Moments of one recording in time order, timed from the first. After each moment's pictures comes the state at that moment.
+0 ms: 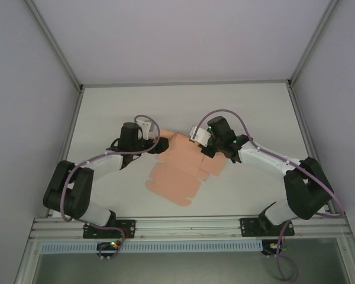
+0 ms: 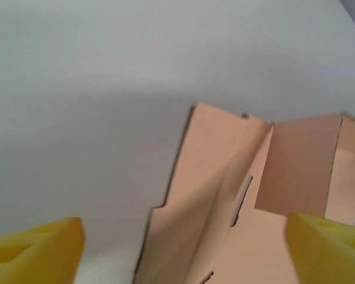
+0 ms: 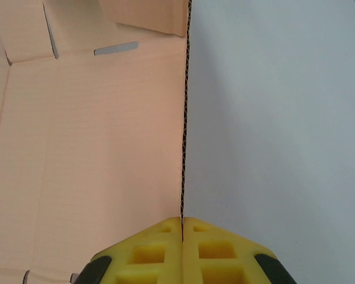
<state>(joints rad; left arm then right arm) -0.42 1.50 0.67 0.19 0.40 -0.33 0.55 1.48 0.92 -0.24 -0.08 -0.61</state>
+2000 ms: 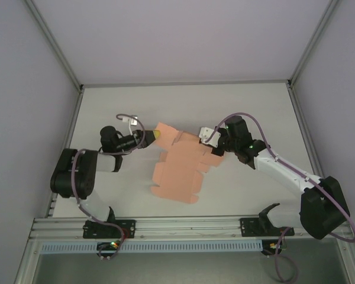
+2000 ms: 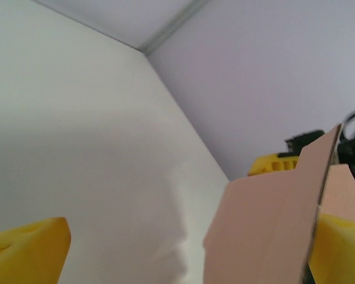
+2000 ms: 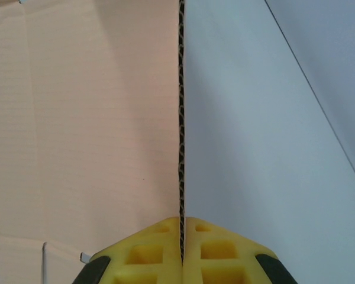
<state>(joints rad) -0.17 1.63 0.52 1.00 1.01 -0.81 0.45 1.29 0.82 -0.16 -0.25 -0.79</state>
